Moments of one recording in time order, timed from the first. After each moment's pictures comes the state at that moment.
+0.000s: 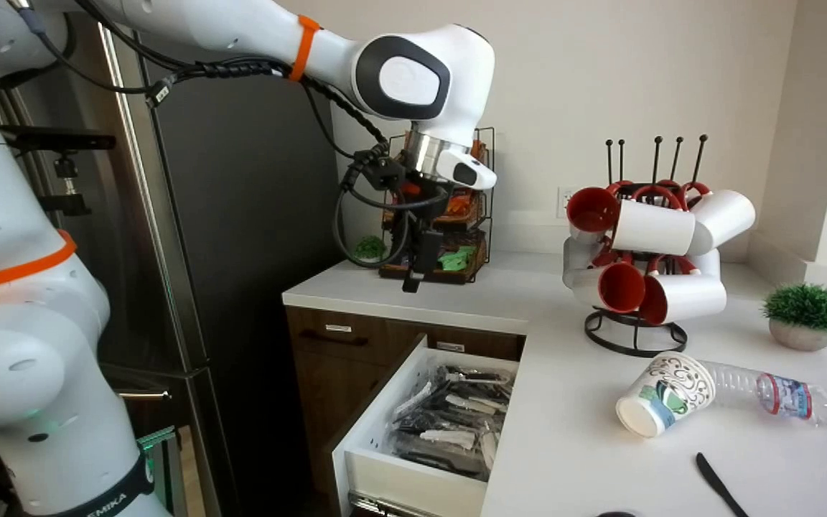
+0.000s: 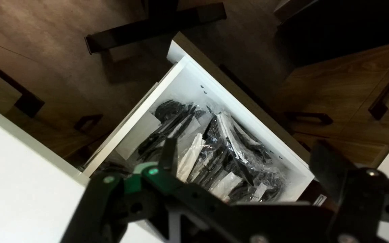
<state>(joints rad) -0.09 -0.17 -0.19 -2.10 0.13 1.66 -0.03</state>
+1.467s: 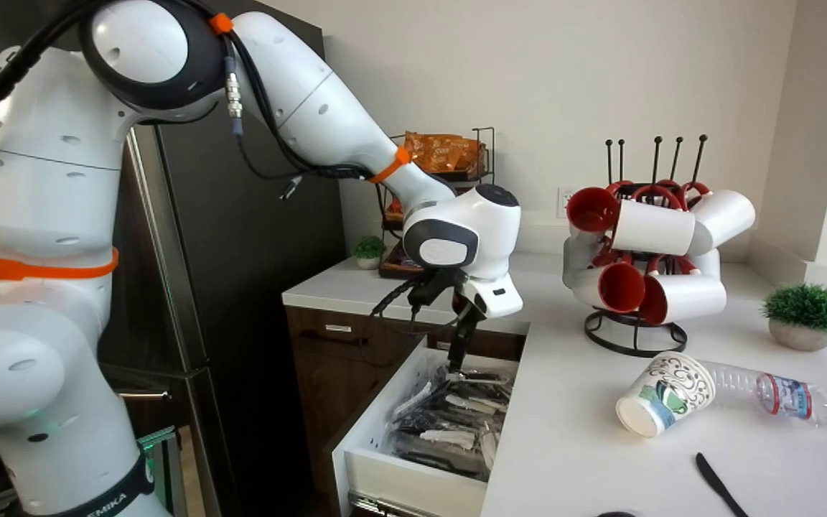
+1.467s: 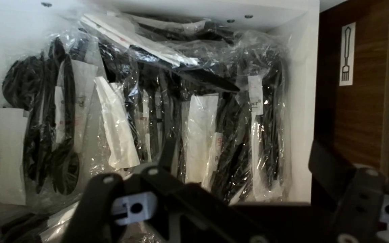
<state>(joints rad) -0.09 0.29 -0.11 -2.10 0.52 2.33 0.38</state>
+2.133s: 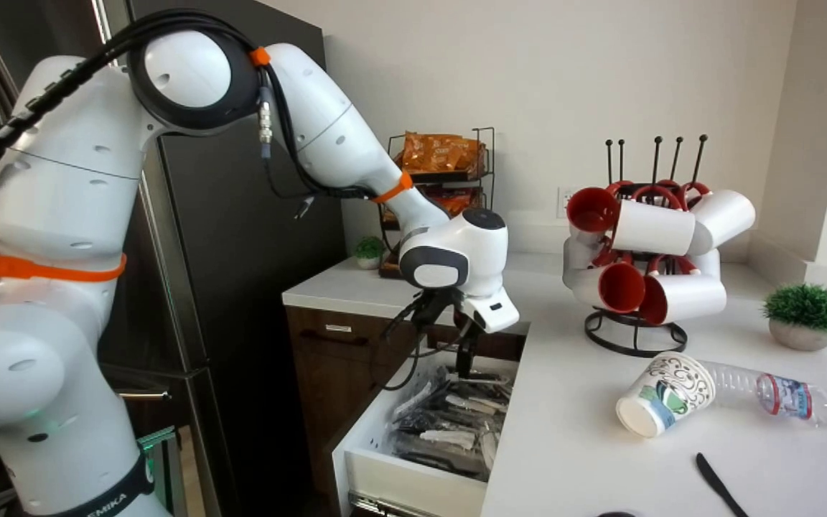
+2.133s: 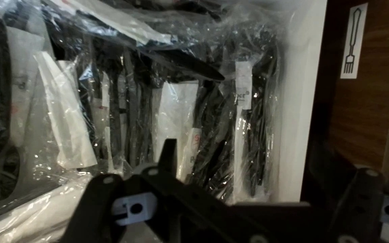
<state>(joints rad) -0.10 0.39 -0.03 -2.10 0.59 2.54 0.30</state>
